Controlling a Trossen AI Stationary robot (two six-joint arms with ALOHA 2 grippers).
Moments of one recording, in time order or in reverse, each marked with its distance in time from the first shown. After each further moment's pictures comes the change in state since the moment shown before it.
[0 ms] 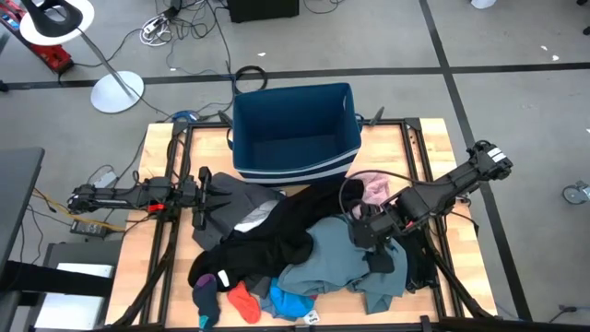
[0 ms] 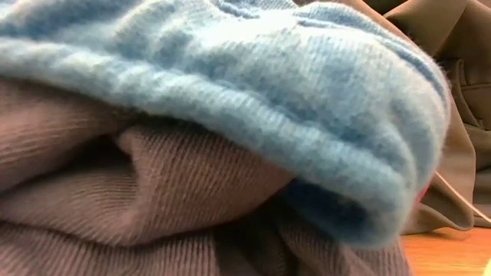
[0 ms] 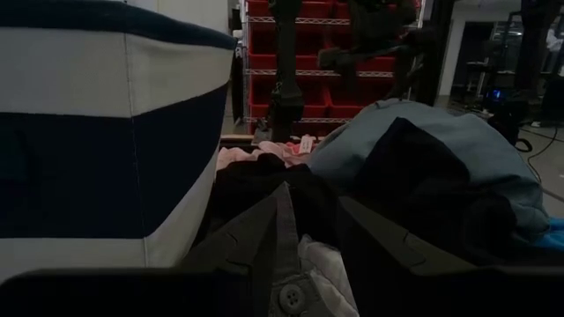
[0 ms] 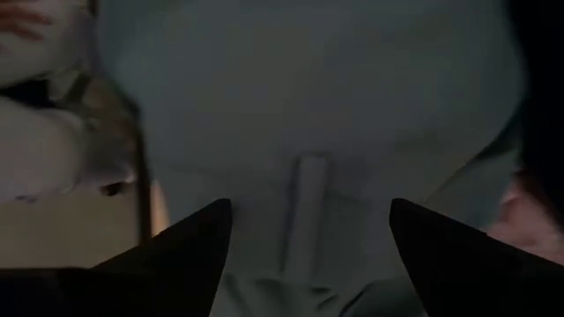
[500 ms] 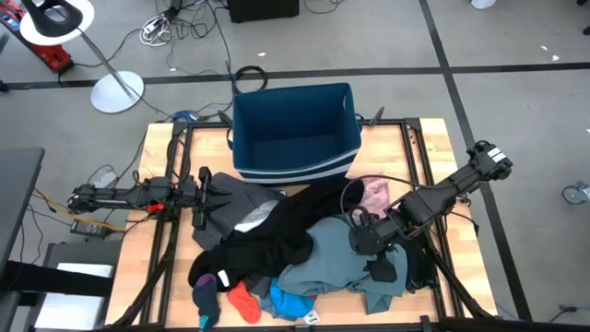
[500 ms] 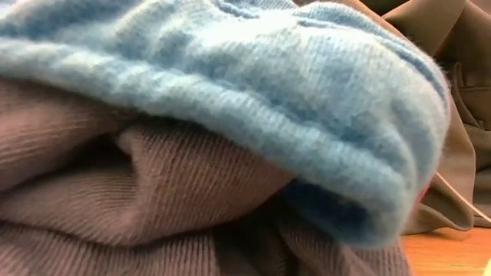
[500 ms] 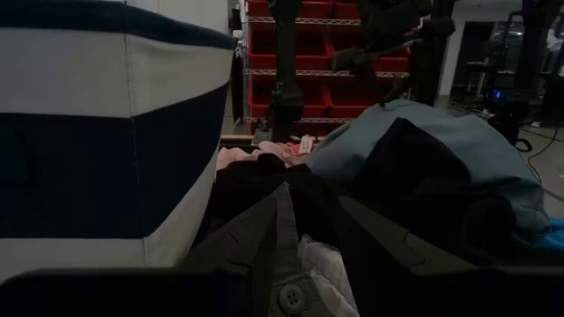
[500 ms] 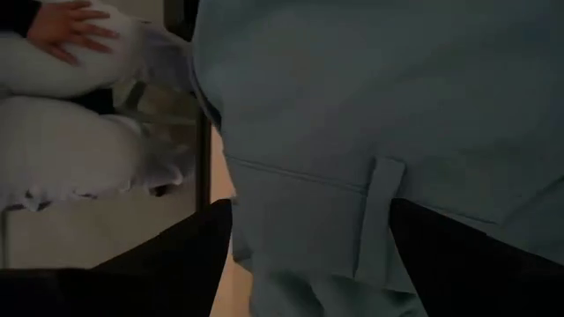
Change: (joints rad) left arm 0.000 0.000 0.000 0.000 0.000 0.000; right arm 0.044 0.000 0.000 0.088 -0.030 0.053
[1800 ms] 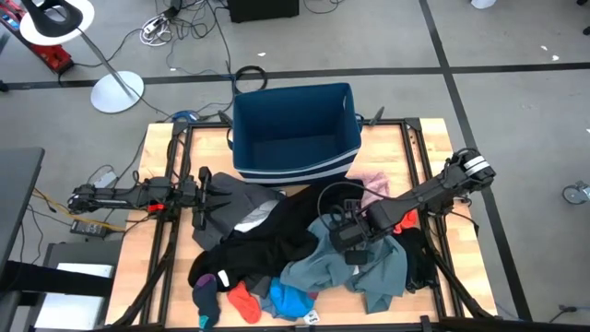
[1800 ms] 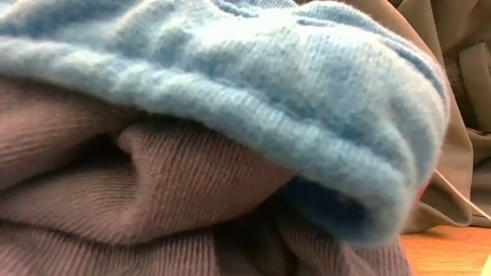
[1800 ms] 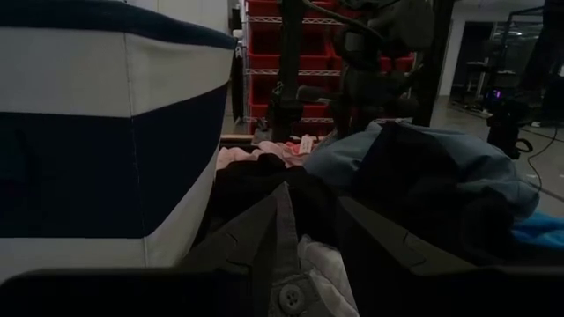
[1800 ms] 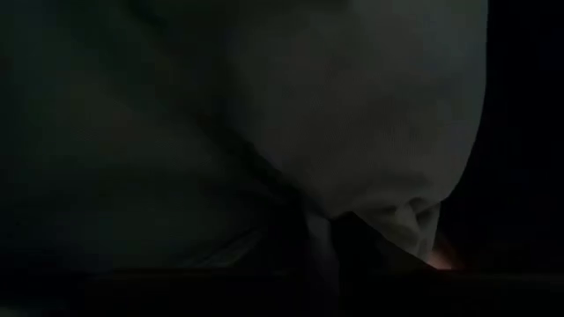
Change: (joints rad) left arm 0.000 0.000 0.000 0.000 0.000 0.000; right arm -0.117 0.190 -0.099 0.042 0.295 -0.190
